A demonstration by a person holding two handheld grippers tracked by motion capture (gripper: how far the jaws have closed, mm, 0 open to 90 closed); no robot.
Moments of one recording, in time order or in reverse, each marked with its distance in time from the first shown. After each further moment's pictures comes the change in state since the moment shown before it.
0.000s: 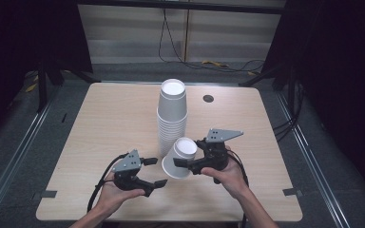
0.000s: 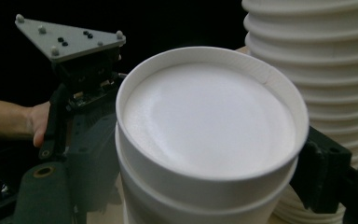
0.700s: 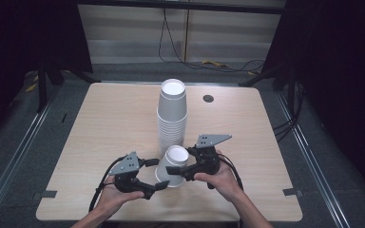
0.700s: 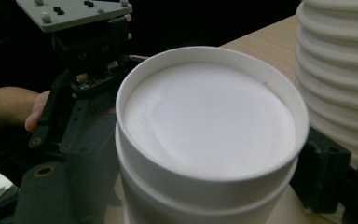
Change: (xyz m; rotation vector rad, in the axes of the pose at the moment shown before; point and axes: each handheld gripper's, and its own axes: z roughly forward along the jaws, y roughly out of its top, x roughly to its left) left arm -0.006 -0.005 0.004 -0.065 -0.045 0.000; right arm 0.006 -0.011 0.021 0.055 0.072 0.030
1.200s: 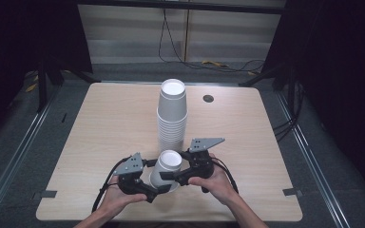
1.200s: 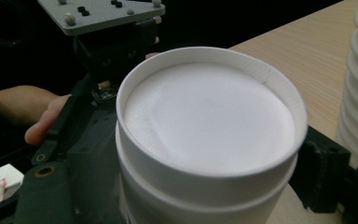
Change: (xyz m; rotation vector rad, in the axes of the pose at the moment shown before) left arm -0.001 -0.001 0.007 0.001 -0.010 -0.013; right arm 0.009 -0.004 0.015 -0.002 0.057 0.001
